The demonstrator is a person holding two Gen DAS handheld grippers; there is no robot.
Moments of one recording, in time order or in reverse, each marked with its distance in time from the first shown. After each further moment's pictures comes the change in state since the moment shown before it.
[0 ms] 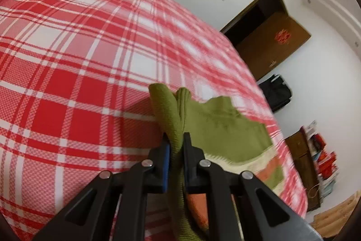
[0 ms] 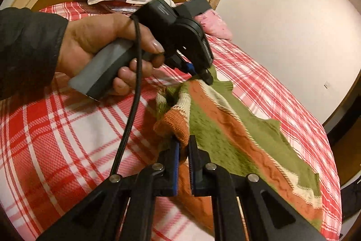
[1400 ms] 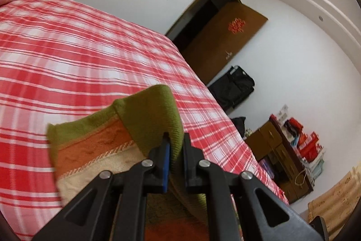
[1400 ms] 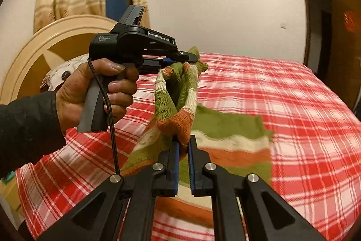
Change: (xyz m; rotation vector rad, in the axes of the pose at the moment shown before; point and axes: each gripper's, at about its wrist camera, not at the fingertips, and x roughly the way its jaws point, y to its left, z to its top) left arm 0.108 -0.245 0.004 0.198 -0.014 -0.201; right arm -0.118 -0.201 -0.117 0.588 -0.137 -0.003
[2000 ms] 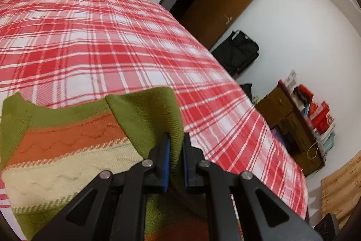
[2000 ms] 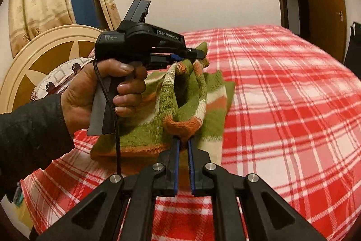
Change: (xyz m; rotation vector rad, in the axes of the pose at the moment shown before) left arm 0.094 -0.044 -0.048 0.095 0.191 0.050; right arm -0.009 -0.070 -0.052 0.196 0.110 -0.033
